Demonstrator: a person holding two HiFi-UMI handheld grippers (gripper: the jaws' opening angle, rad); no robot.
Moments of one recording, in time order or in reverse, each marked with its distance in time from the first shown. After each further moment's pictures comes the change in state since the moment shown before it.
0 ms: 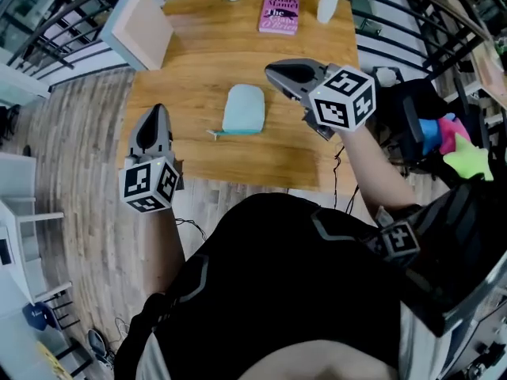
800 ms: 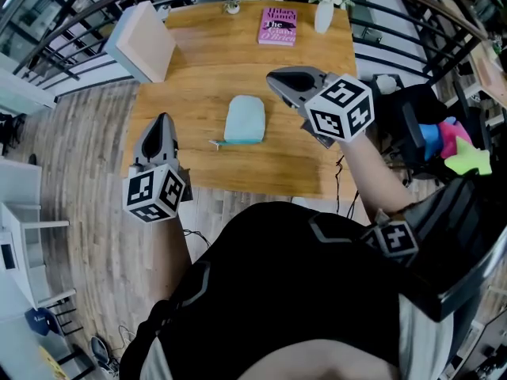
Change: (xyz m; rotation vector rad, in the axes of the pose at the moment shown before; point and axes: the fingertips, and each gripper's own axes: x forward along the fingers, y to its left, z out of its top) left arm -0.011 -0.021 0.020 -0.070 0.004 0.014; right arm -0.020 0.003 0.011 -0.065 -0.003 -0.077
